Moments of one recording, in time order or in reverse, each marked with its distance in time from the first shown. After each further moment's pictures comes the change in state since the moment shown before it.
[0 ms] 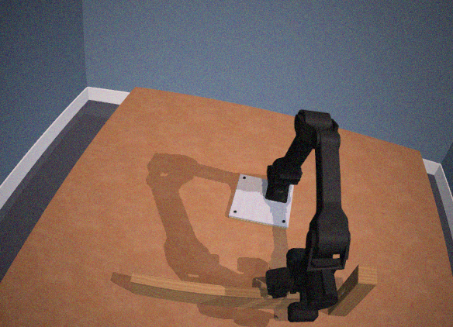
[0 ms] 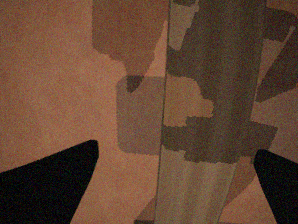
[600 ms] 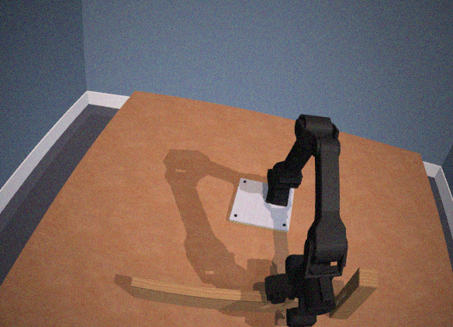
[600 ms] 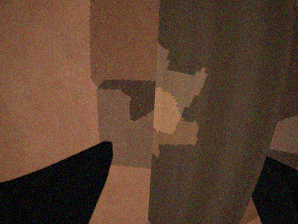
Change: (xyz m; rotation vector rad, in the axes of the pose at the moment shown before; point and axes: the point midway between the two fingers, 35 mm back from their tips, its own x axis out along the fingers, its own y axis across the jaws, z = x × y) arm 0.017 -0.003 0.000 0.000 0.000 -0.006
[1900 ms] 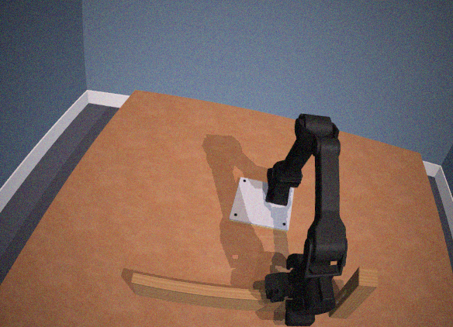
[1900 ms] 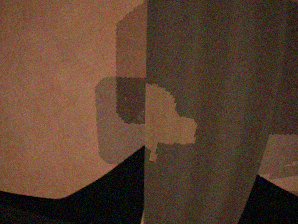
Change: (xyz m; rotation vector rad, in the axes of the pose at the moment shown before) arm 0.001 -0.001 0.000 0.038 -0.001 -0.003
